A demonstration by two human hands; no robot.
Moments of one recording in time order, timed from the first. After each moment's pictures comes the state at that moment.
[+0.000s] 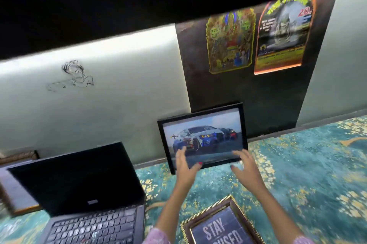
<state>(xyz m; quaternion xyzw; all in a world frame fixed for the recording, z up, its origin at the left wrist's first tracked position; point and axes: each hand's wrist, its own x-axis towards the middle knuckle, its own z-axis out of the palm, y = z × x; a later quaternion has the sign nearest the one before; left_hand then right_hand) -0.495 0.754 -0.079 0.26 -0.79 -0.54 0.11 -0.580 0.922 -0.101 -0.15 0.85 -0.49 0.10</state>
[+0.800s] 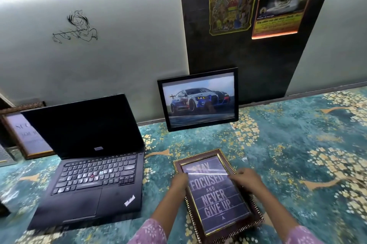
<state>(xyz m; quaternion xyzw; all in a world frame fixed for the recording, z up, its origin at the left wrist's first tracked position) -0.382 0.803 -0.173 0.54 -0.52 -0.66 -0.06 -0.474 0.992 -0.148 -0.04 0.90 -0.30 0.31</state>
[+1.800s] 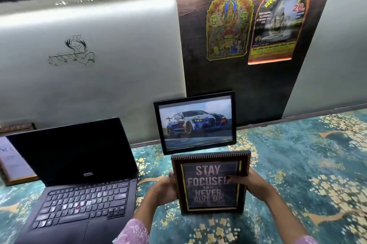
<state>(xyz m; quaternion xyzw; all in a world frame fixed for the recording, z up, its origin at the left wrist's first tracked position) -0.408 0.745 -0.118 0.12 -0.48 -0.85 -0.17 -0.527 0.988 -0.094 -0.17 0.63 -0.66 0.37</state>
